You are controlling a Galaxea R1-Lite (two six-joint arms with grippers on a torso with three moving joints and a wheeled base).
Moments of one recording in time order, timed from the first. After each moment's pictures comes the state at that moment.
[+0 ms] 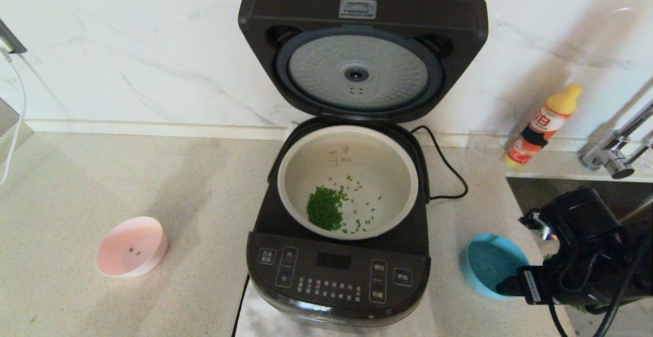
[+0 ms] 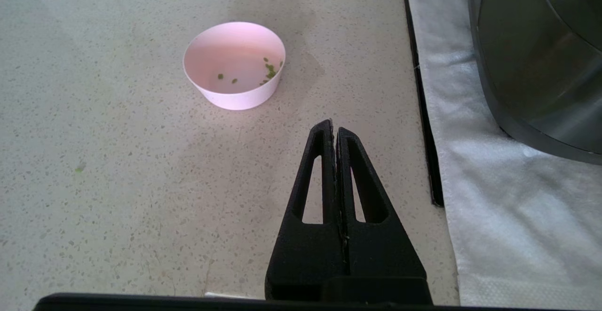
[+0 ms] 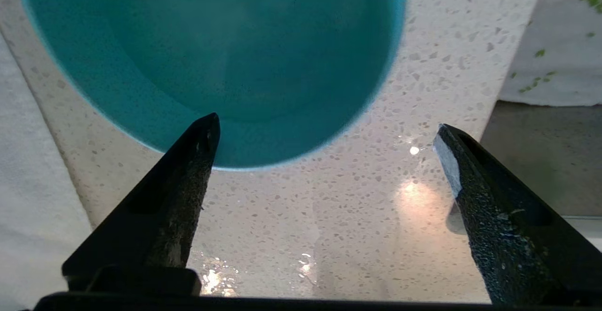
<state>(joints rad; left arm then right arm) -0.02 0.00 0.00 -0.02 0.00 0.00 0.17 1.65 -0.73 0.12 -0.10 0.23</state>
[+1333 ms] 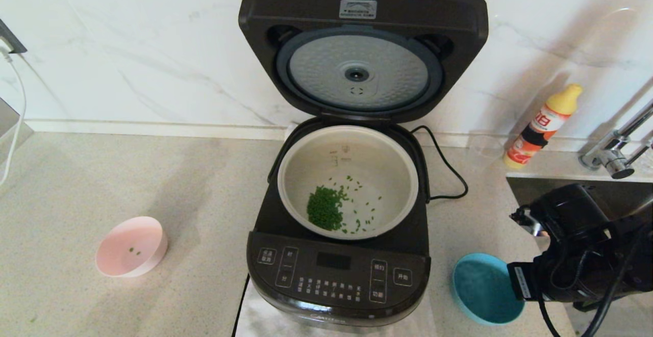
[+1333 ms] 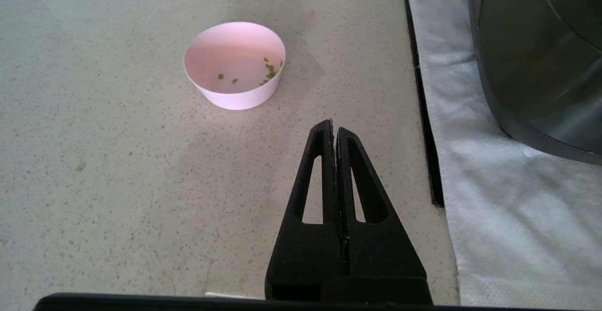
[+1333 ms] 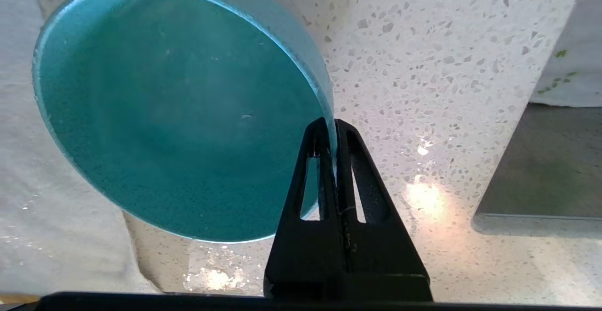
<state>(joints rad) -0.02 0.00 0.00 -0.02 0.00 0.00 0.22 1.65 -0.77 0.16 -0.11 0.29</state>
